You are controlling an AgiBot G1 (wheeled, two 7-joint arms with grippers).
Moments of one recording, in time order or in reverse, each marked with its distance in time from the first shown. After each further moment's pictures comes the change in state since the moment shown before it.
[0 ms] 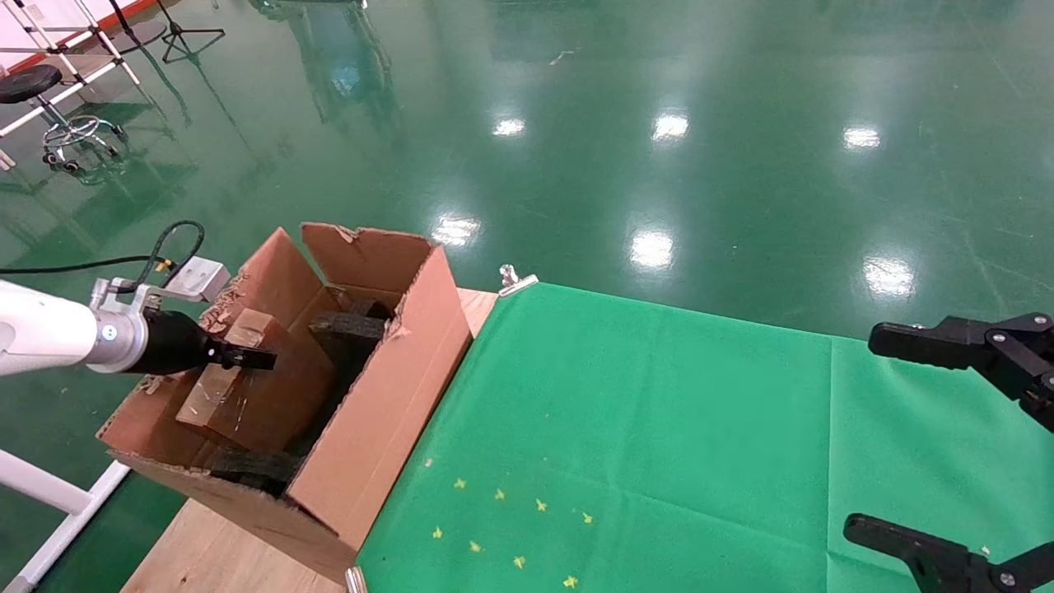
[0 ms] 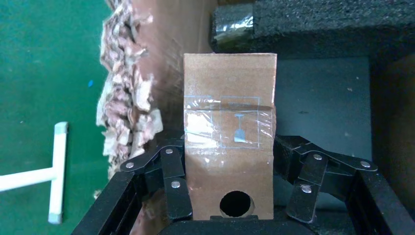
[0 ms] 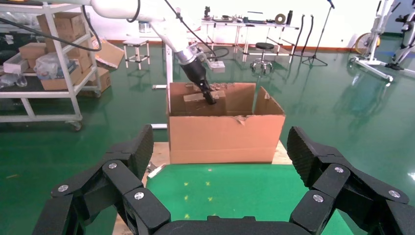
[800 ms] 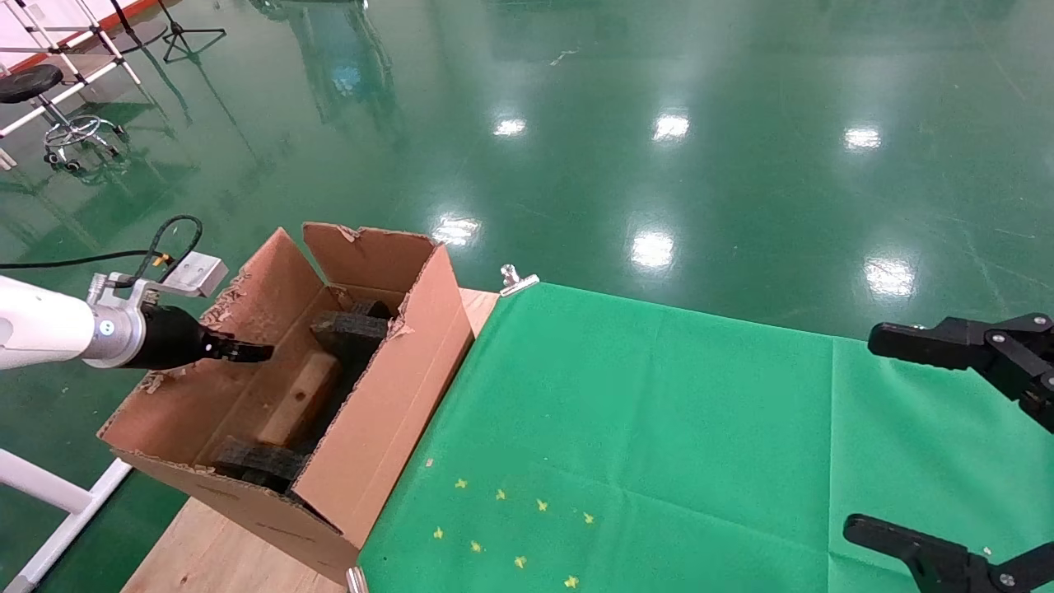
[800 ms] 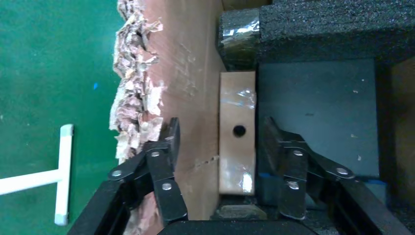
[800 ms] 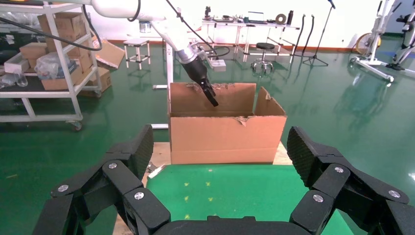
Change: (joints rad) left arm -0.012 0.000 0.002 -0.005 0.004 -0.002 -0.017; right arm 0.000 0.000 0.000 0.000 0.000 0.000 0.000
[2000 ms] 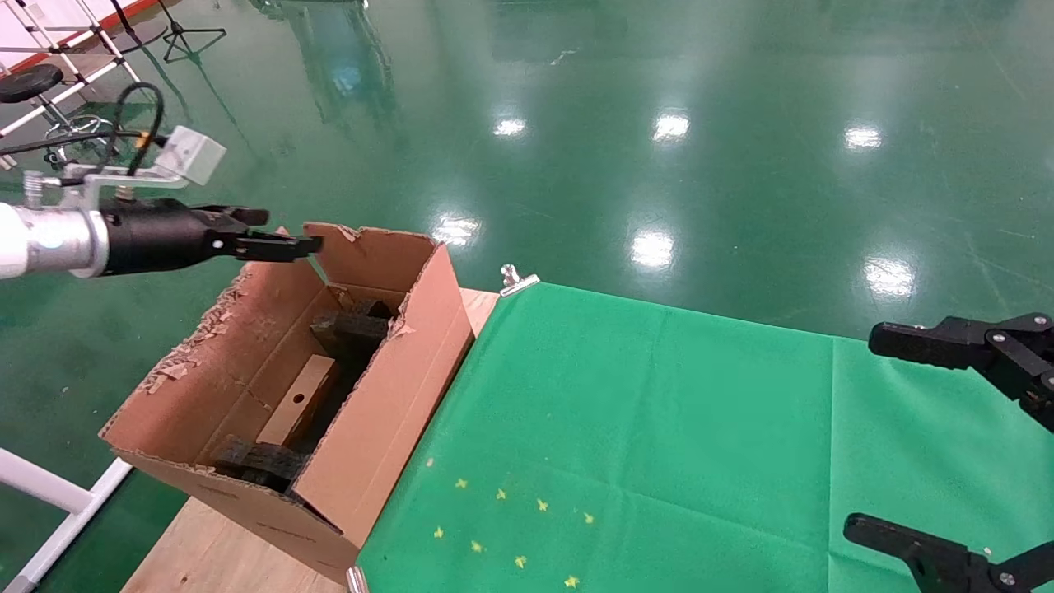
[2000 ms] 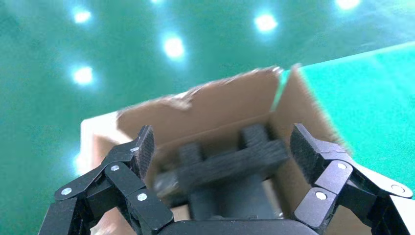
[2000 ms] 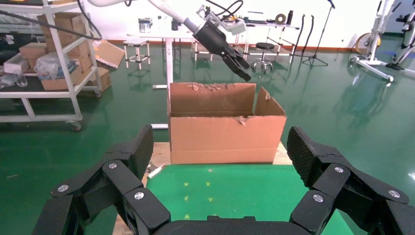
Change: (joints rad) left arm -0.027 -0.131 -0.154 -0.297 -0.273 0.305 0.168; right arm 0.000 0.000 0.000 -0.001 0.000 0.000 0.000
